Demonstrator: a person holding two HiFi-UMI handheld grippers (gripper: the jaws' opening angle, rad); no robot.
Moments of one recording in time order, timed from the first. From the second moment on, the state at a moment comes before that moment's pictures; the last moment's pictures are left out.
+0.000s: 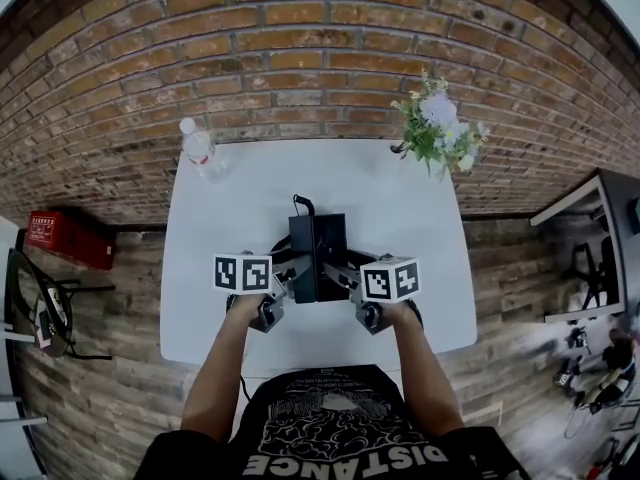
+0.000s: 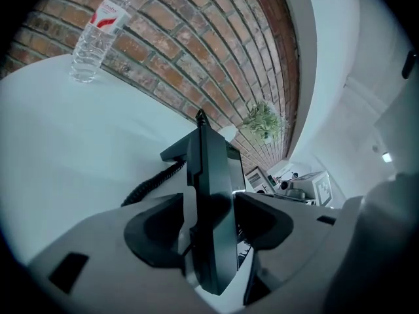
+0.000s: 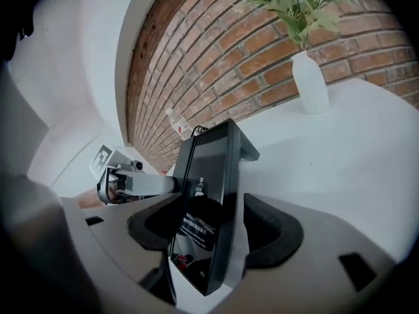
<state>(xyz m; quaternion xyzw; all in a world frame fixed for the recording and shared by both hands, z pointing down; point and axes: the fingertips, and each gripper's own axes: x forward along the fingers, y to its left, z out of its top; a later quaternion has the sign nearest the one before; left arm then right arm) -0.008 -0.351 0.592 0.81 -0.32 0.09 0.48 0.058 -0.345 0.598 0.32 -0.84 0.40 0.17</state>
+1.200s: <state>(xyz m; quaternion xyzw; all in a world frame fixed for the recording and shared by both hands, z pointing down) 0.012 -0.360 0.591 0.80 -0.33 0.08 0.49 0.051 -0.344 0.603 0.31 -0.84 0.41 0.15</state>
